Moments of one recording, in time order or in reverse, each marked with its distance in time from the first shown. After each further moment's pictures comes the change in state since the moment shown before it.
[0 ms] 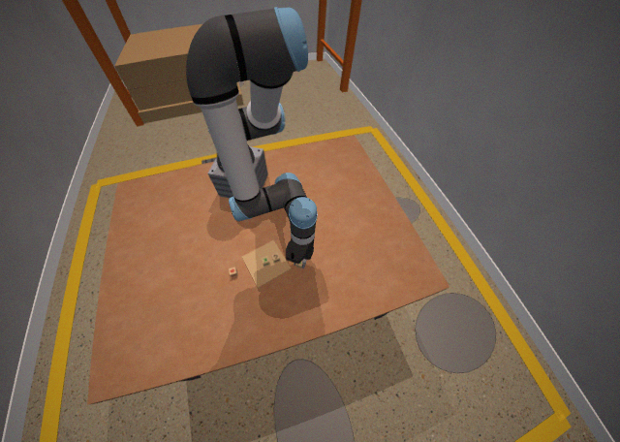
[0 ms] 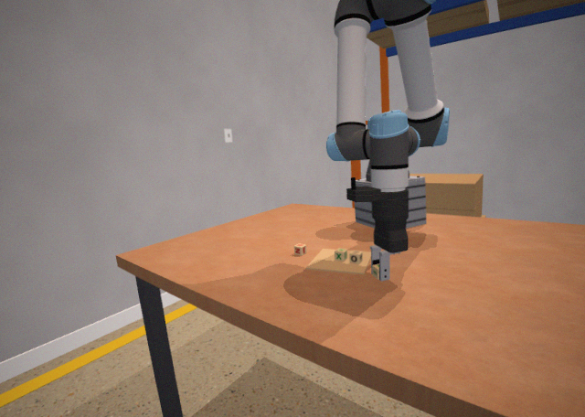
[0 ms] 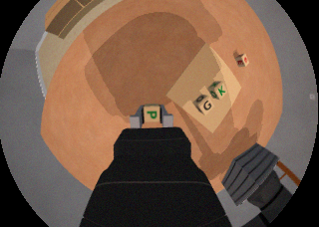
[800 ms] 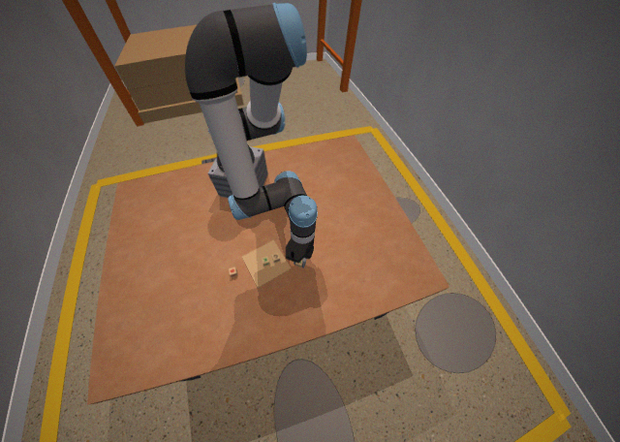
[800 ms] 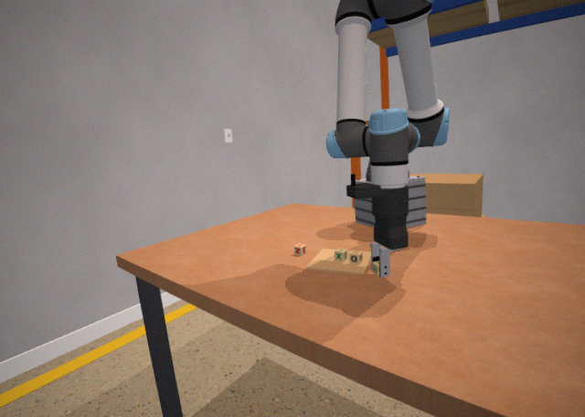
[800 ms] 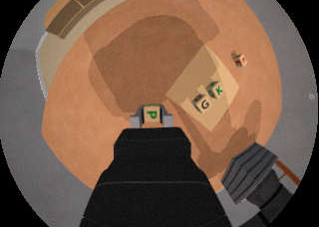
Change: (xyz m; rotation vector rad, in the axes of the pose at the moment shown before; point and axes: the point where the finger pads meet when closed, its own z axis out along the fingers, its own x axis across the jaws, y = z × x) arm 0.000 0.000 -0.007 -0.001 0.001 0.000
